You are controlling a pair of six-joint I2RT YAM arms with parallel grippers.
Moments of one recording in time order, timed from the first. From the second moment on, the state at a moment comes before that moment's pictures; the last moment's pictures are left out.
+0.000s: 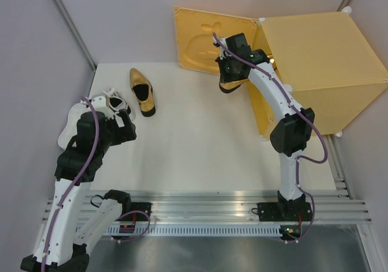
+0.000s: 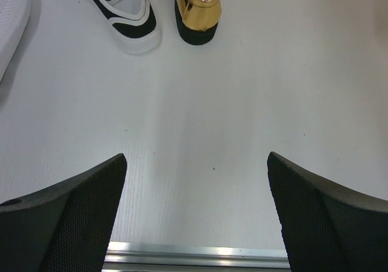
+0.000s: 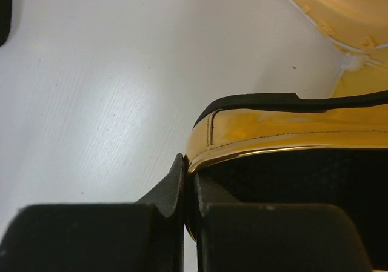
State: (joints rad) left arm -0.23 0.73 1.09 -0.91 -0.20 -0.32; right arm 0.41 2.10 2.21 -0.94 -0.08 -0.01
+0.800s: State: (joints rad) left arm -0.23 0.74 1.09 -0.91 -0.17 -0.32; right arm 0.29 2.11 2.24 -0.80 0.04 -0.01
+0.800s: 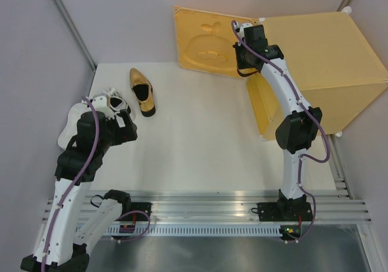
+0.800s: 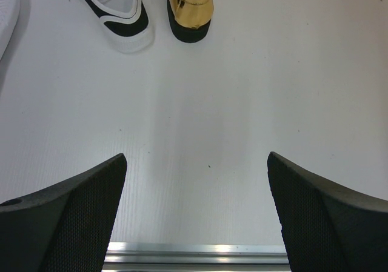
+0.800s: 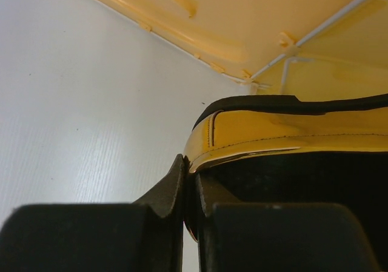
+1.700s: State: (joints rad) left arm -0.23 0.73 1.09 -0.91 -0.15 -0.32; right arm 0.27 2.08 2.21 -0.70 0.25 -0.08
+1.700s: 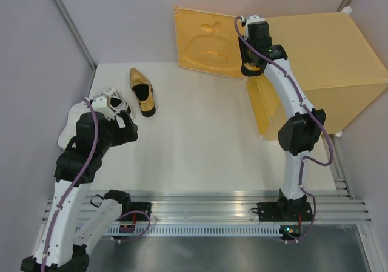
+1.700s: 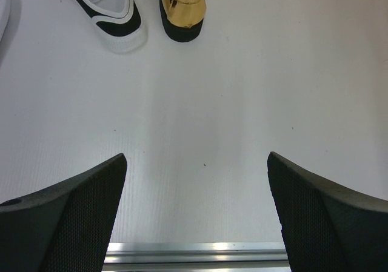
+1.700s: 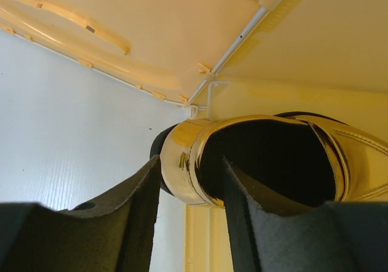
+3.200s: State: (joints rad) left arm -0.23 0.70 1.09 -0.91 -0.13 -0.32; right arm 0.51 2.07 1.87 -0.29 0.57 0.00
